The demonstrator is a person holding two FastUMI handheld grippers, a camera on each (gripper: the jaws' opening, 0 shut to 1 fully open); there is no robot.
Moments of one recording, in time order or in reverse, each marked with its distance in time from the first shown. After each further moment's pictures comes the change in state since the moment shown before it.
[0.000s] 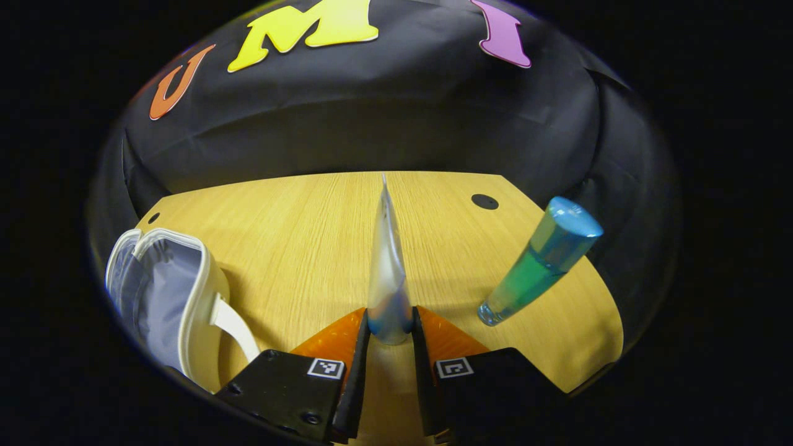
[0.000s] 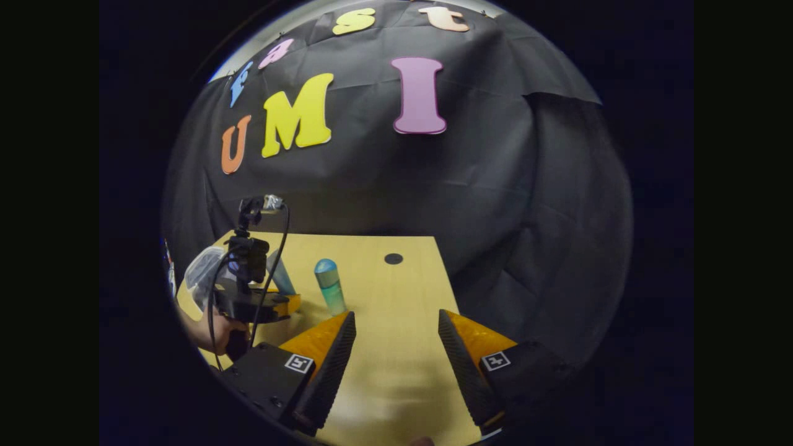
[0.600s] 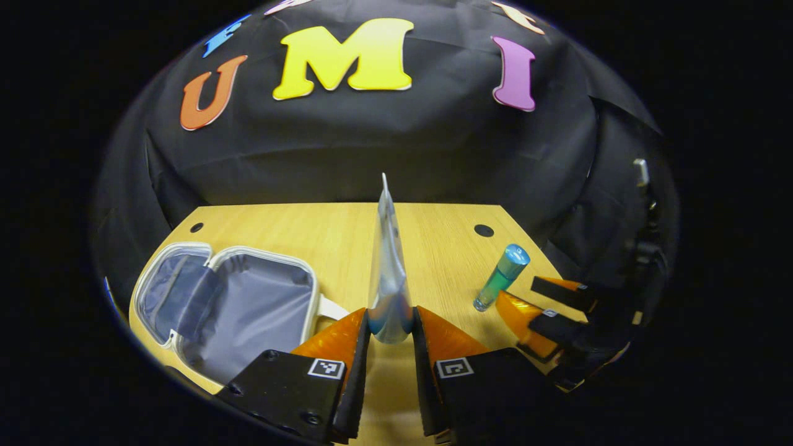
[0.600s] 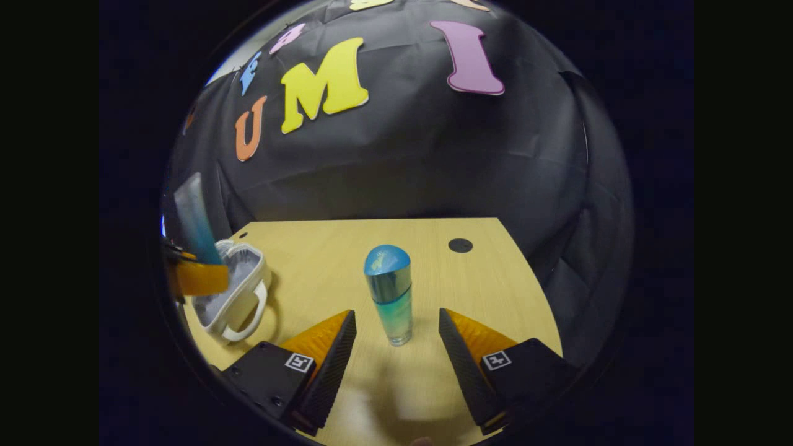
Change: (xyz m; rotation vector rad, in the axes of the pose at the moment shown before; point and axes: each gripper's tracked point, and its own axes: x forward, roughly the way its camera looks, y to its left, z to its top) left arm -0.135 0.061 0.035 -0.062 -0.071 0.056; right arm 0.126 0.099 -0.041 0.020 0.076 0.147
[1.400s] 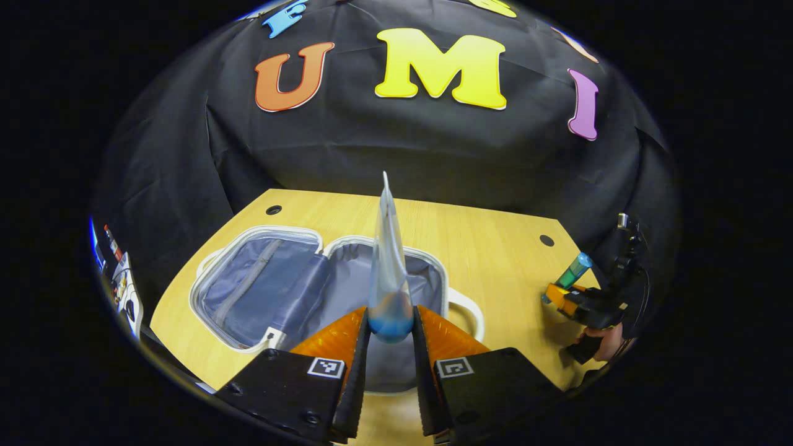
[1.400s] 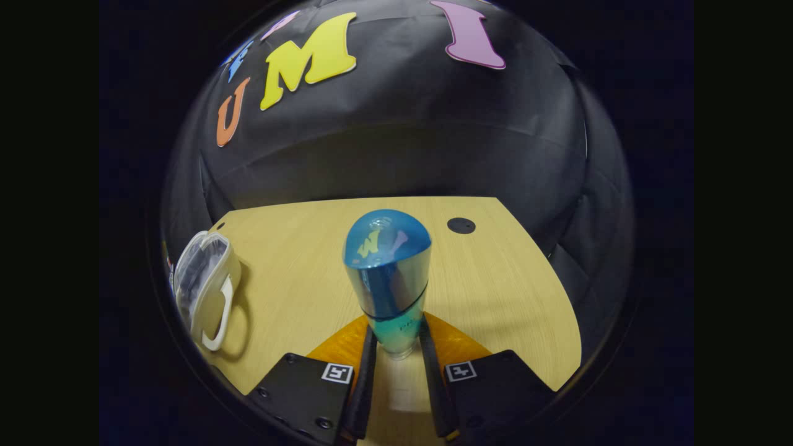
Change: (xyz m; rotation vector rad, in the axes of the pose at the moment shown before) left arm -0.057 0.161 -0.013 -0.072 0.040 0.172; right arm 0.045 -0.002 -0.021 0.003 0.075 -0.110
